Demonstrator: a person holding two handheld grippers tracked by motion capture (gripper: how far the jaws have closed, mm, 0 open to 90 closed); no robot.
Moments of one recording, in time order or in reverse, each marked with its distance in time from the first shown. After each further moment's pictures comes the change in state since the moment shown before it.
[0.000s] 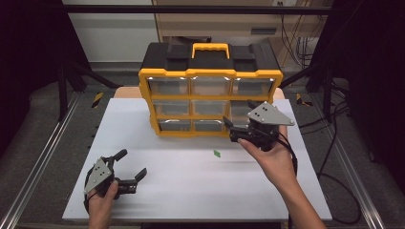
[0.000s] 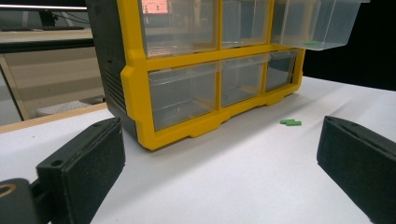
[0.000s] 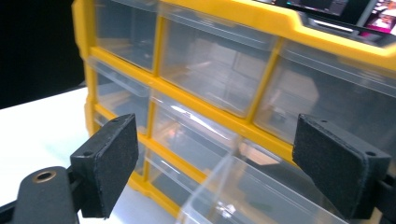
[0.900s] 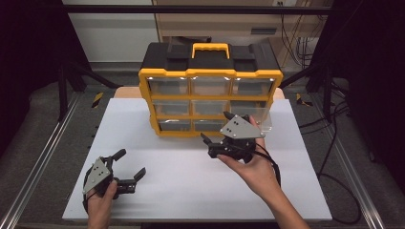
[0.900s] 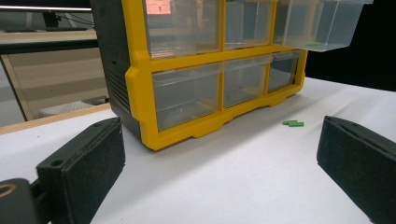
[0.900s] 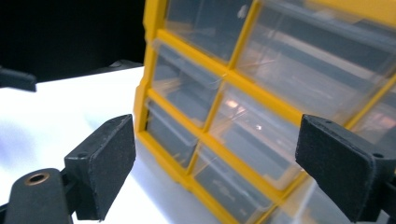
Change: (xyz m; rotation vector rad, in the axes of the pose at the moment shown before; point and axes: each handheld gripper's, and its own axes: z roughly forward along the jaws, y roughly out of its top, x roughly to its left) left arm 0.002 0.001 -0.003 -0.006 0.010 -0.002; right arm 0.053 -0.008 0.014 0.034 0.117 -0.108
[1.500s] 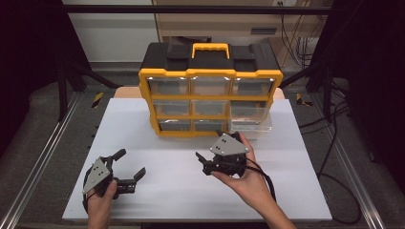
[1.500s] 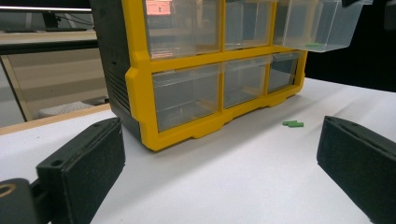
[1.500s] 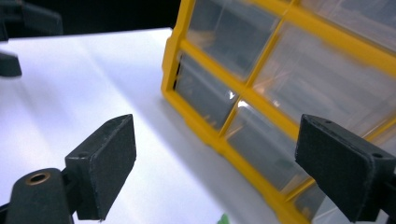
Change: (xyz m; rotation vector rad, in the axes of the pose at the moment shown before) left arm 0.000 0.000 0.001 -0.001 -0.003 -0.001; right arm 0.030 -0.037 0.011 0.107 0.065 -0.031
